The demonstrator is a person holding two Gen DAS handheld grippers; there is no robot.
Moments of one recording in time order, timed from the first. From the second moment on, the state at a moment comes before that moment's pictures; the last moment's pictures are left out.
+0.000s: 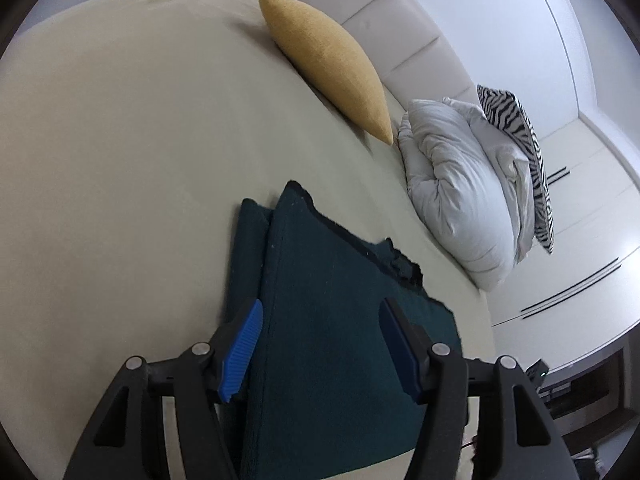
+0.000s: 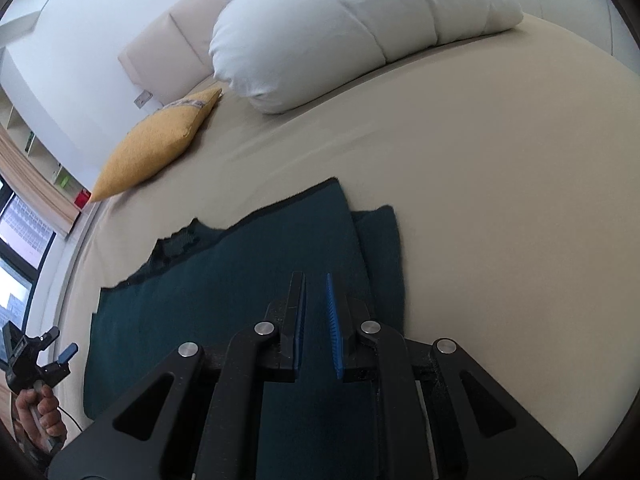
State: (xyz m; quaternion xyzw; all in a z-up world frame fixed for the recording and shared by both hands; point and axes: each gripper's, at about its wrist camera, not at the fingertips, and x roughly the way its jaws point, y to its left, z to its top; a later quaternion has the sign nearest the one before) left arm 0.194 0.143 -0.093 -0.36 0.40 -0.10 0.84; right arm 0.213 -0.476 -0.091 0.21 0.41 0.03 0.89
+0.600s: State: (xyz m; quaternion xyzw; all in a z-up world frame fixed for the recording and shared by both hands) left arm 0.181 0.043 -0.128 -0.12 0.43 -0.07 0.89; right arm 0.193 -0.318 -0.147 0.29 0.46 0.25 0.80
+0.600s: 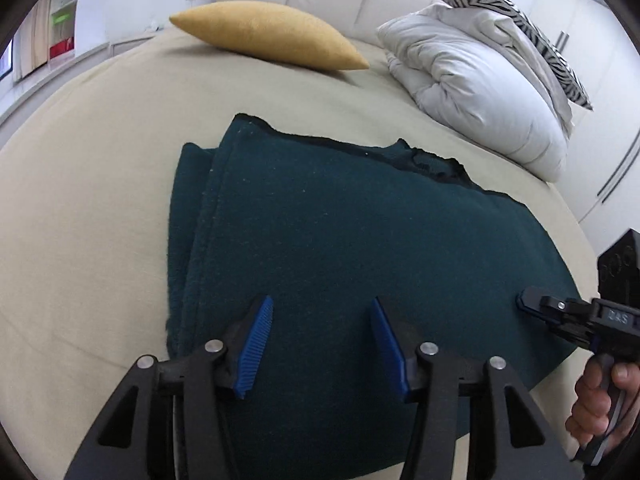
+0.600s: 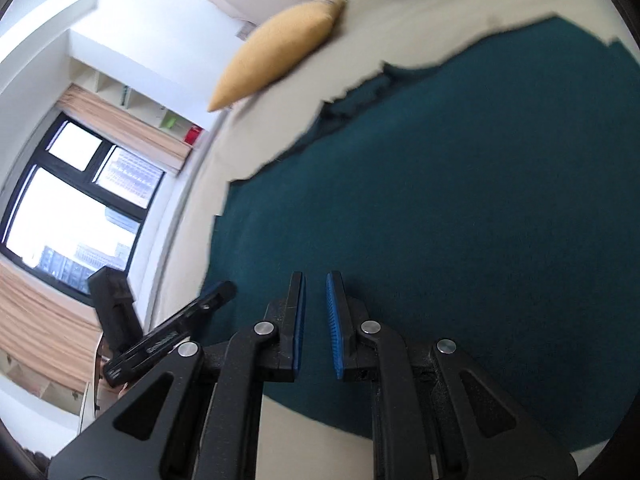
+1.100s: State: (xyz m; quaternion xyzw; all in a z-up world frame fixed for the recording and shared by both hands) left arm 0.155 0.039 -0.107 -0.10 0.44 -0.06 0.89; right arm 0.132 -0.465 -0.156 0.42 0.35 0.05 0.83
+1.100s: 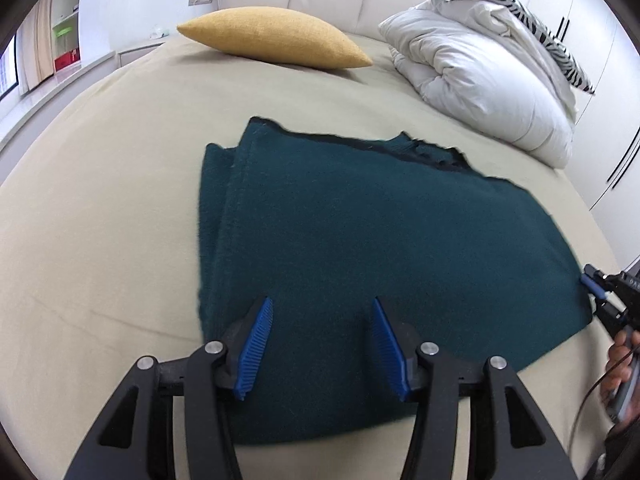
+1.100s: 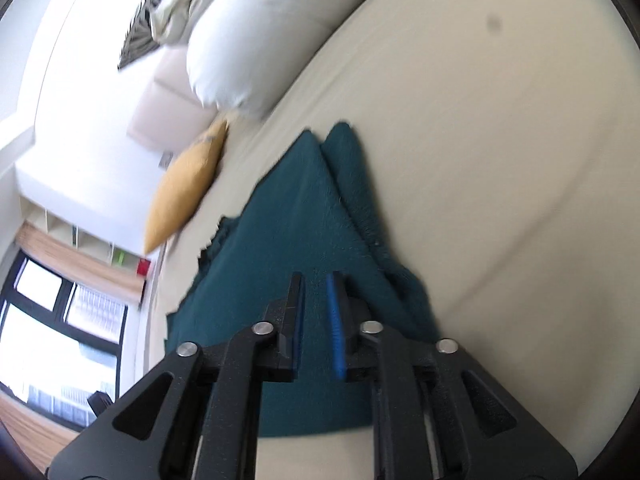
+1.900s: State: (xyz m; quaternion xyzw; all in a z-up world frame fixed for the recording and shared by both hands) left arm 0.150 -0.006 -0.126 -0.04 0.47 -0.08 0.88; right arm 0.153 -0.384 -0.182 0.46 0.39 0.18 0.77
